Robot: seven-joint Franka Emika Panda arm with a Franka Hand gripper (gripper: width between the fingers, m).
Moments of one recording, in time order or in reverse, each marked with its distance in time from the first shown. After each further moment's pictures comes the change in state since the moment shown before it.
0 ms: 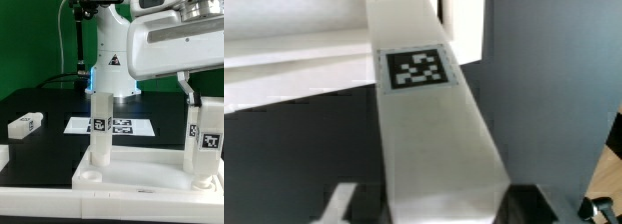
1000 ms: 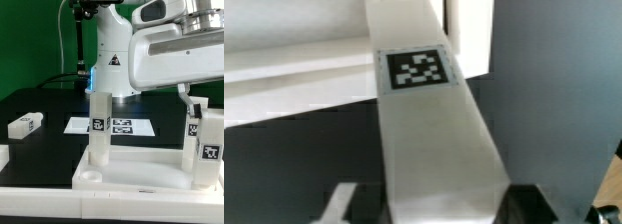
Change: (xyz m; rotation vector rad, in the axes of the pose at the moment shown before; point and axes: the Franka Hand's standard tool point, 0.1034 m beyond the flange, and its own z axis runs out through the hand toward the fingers) arm -0.007 0.000 0.013 -0.007 0.018 -0.005
